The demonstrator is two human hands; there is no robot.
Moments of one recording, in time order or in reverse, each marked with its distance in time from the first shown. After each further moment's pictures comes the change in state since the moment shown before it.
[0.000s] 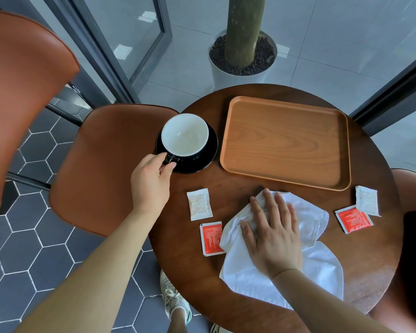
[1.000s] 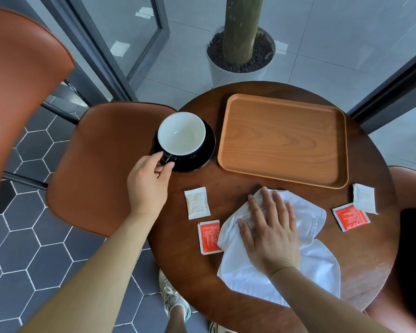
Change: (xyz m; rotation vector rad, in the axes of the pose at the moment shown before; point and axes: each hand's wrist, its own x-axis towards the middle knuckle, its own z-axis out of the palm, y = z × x) left_hand -0.007 0.005 0.000 -0.068 0.043 -0.047; right_hand 0.000 0.001 0.002 -0.012 0.012 -0.008
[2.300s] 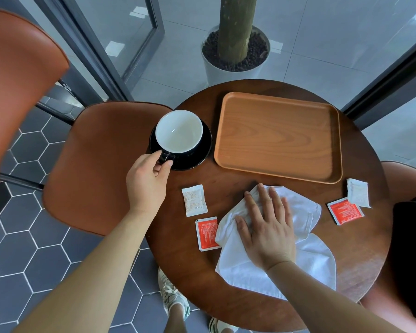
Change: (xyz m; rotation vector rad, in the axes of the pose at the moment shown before) left_hand -0.001 -0.002 0.003 -0.001 -0.033 0.013; right_hand 0.000 -0.001 -0.001 0.000 0.006 0.004
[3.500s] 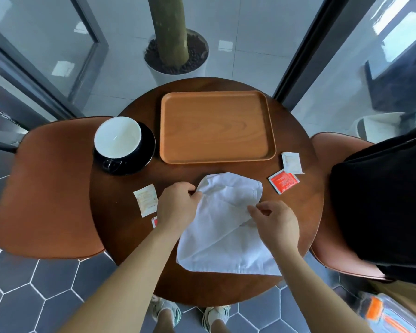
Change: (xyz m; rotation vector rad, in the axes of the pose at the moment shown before) left_hand -0.073 0.120 0.064 0.088 -0.620 -0.123; right_hand -0.045 0.077 -0.049 0.611 0.088 0.683
